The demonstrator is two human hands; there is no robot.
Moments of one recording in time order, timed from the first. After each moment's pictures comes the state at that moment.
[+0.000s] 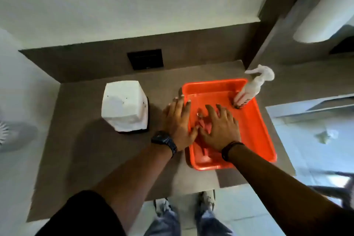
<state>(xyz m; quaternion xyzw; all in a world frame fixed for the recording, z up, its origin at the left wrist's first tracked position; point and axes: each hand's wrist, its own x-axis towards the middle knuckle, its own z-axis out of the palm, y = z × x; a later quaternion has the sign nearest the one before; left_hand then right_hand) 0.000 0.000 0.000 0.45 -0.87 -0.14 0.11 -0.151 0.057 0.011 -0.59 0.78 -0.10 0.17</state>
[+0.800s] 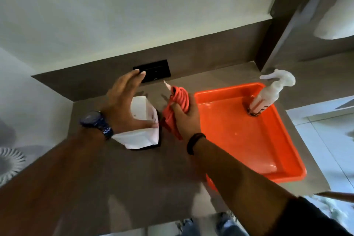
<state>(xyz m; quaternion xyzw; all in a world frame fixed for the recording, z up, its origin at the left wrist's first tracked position) 0.120 -0.111 0.108 0.42 -0.89 -0.09 0.12 -0.046 -0.042 0.033 -0.29 0.61 -0.59 0.44</state>
